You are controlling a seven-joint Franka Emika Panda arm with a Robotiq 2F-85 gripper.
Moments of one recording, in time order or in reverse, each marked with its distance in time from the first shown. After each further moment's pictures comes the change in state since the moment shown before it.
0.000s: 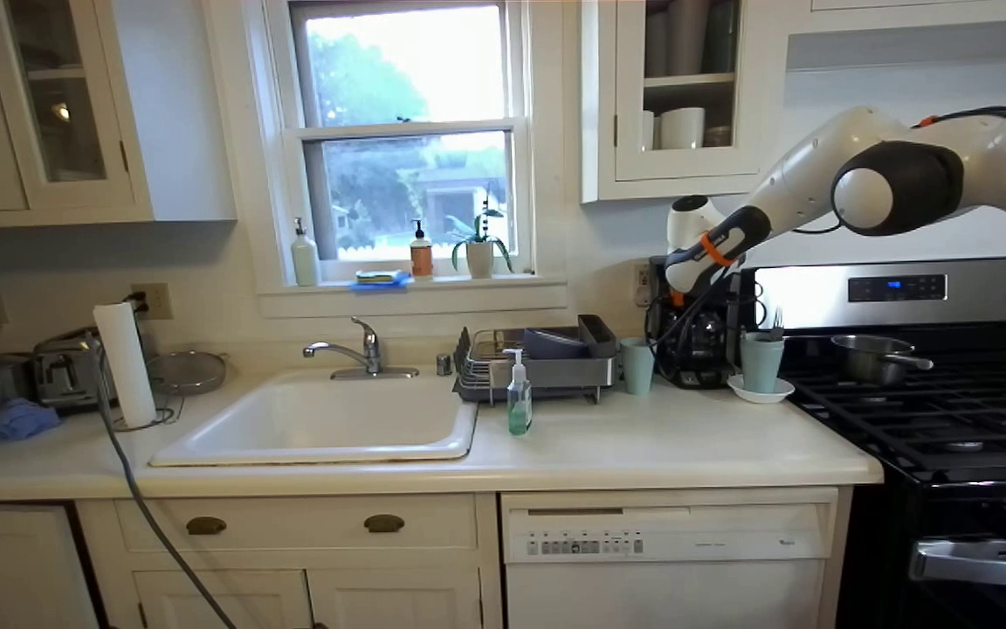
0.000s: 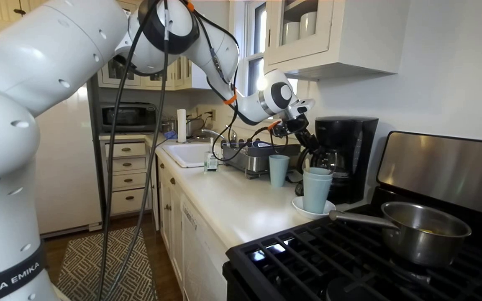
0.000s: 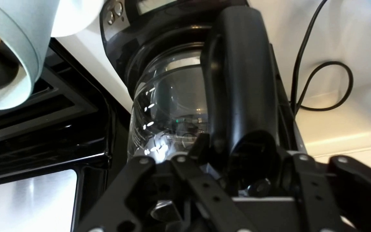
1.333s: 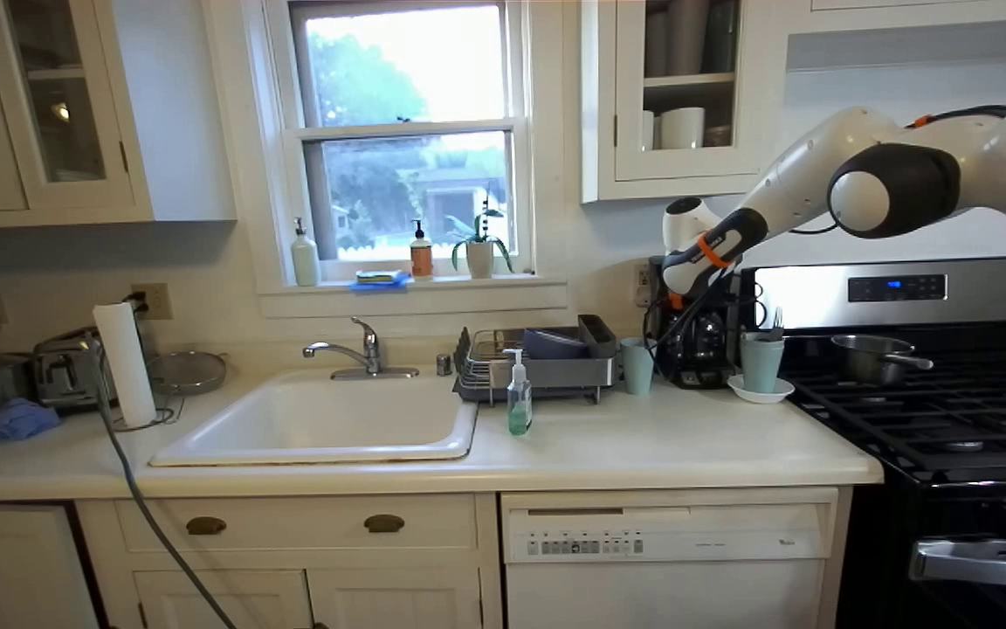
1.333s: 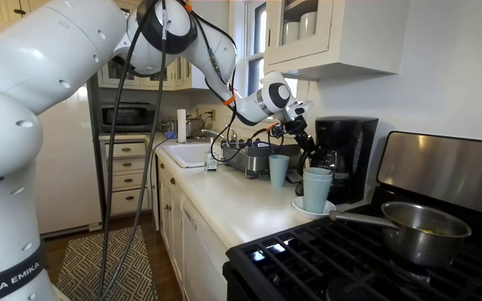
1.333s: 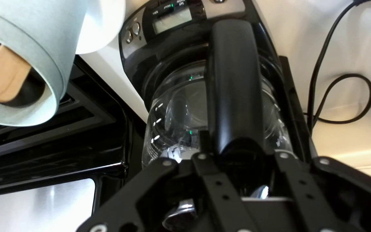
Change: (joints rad) arm 0.033 0.005 -0.033 0.000 -0.006 -0.067 0.036
